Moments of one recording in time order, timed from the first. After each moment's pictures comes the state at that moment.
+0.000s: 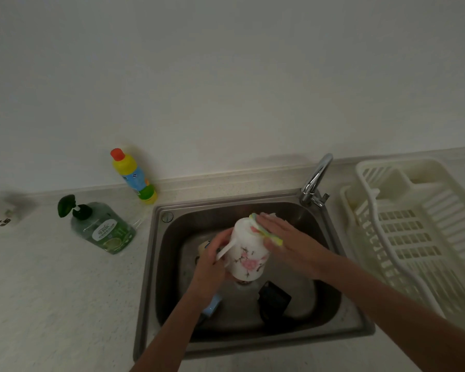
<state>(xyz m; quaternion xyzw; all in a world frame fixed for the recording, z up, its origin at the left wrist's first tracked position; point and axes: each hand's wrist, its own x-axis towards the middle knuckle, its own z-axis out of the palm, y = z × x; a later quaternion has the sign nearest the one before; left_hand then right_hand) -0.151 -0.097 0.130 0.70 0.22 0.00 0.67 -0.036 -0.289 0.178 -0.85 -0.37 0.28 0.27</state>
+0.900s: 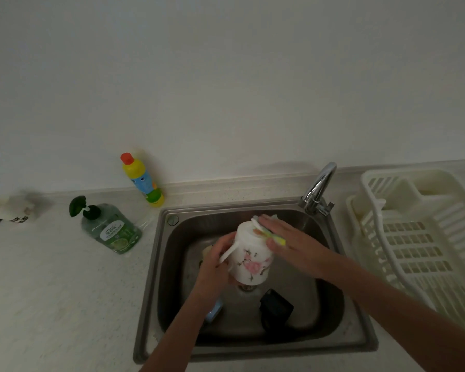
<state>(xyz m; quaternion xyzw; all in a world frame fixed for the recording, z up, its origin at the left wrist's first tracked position) -0.150 -0.112 0.146 0.69 0.24 0.03 0.68 -0.021 -0.295 0.193 -0.83 -0.38 0.30 0.29</state>
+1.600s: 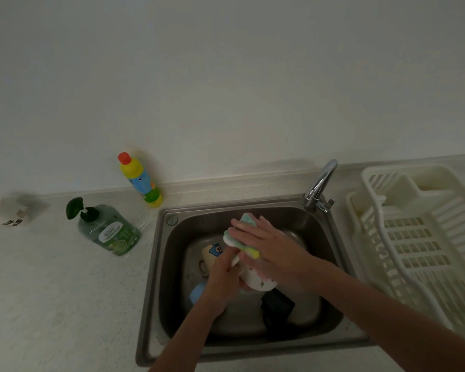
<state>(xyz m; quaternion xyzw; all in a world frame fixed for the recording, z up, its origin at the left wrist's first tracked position) -0.152 -0.122 0.144 0.67 0.24 -0.02 0.70 -0.047 -0.251 0.193 -0.82 -0.51 0.18 0.18</state>
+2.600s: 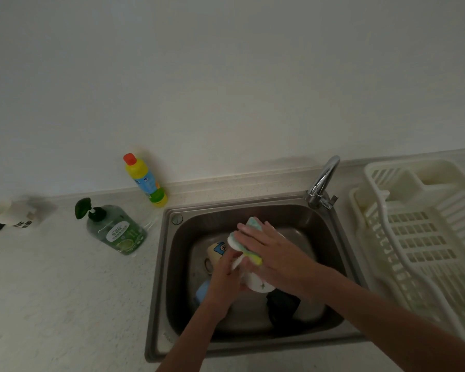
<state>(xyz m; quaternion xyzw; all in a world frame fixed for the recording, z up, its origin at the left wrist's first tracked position) -0.167 -0.122 0.139 0.64 0.26 -0.01 0.72 -0.070 -0.254 0.180 -0.83 -0.52 0.09 0.16</state>
